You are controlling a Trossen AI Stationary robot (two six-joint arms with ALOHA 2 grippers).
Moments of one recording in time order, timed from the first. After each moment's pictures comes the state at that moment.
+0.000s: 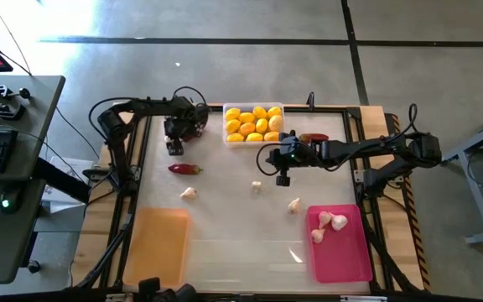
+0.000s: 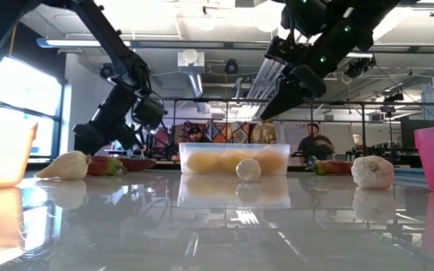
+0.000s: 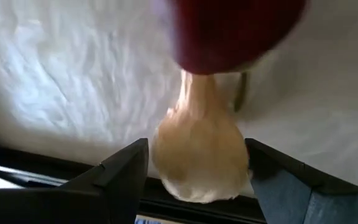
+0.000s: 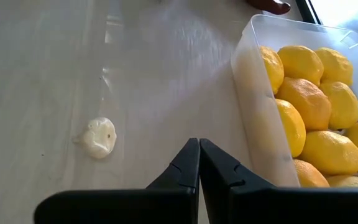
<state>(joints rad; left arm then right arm) 0.74 1.91 1.14 -1.18 -0.38 0.44 -0.14 1.44 0.83 -0.14 0.13 -0.24</state>
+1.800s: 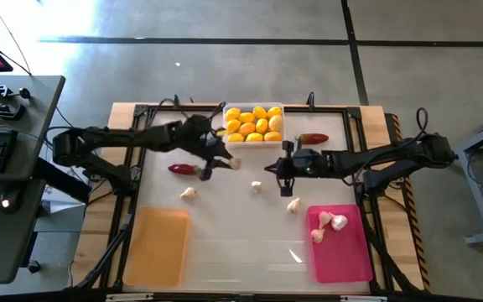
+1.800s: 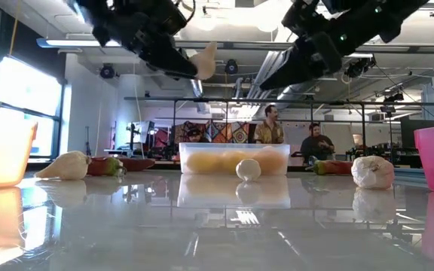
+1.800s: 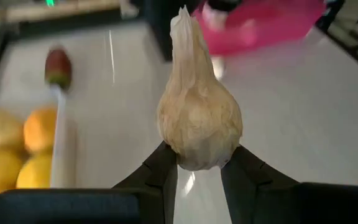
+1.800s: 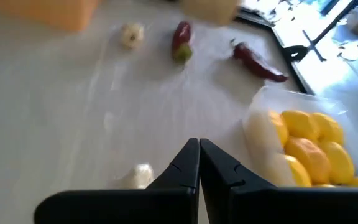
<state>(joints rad) 0.29 1.40 0.91 -0.13 0.41 0.36 0.01 1.31 0.71 0.07 0.19 -0.24</state>
